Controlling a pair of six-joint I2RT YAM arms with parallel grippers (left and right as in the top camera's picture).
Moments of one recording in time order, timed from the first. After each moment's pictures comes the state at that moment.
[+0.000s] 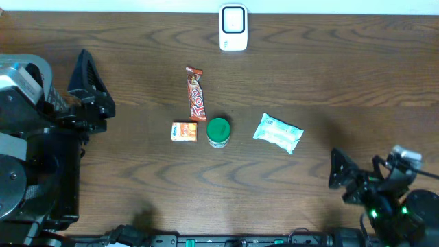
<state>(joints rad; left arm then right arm) -0.31 0.84 1.51 -0.63 -0.40 -0.25 -0.06 0.39 0.89 -0.97 -0.16 0.34</state>
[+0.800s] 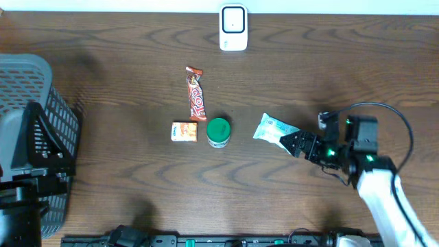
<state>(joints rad) -0.31 0.63 1.51 -0.63 -0.40 -0.19 -0.07 1.25 0.59 -0.45 -0.69 0.35</state>
